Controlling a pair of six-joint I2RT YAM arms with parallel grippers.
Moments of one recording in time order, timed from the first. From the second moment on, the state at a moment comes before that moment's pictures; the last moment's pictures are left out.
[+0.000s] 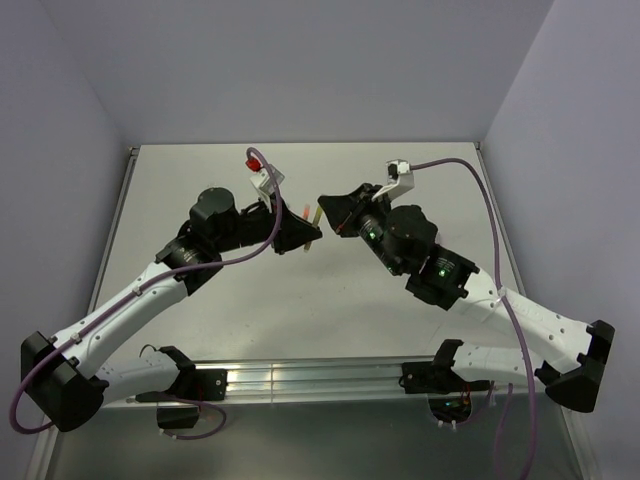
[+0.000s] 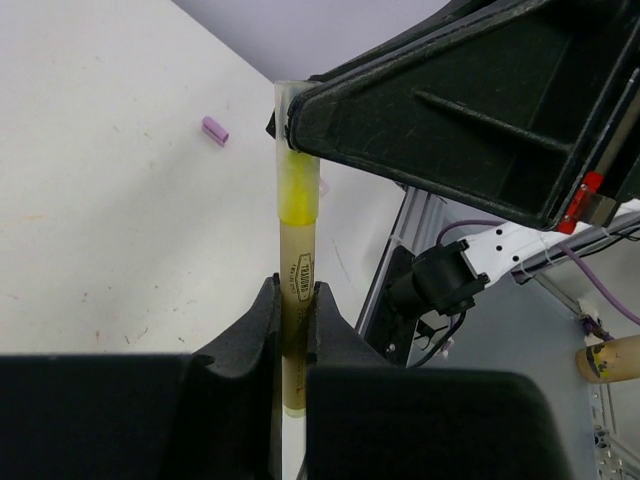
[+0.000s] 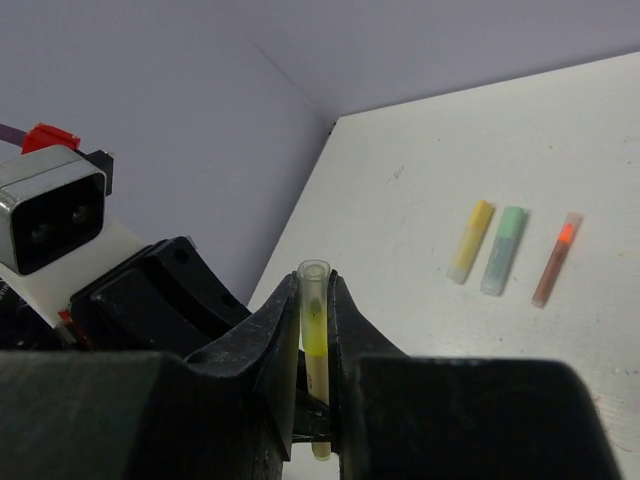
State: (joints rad) left arm -0.68 1.12 0.98 0.06 0.53 -0.48; right arm 0.95 1.02 1.03 -0.03 0.39 0.70
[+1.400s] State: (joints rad) left arm -0.70 1.24 1.19 -0.32 0.43 -0.36; right arm 1.06 1.15 1.13 -0.16 0.70 0.72
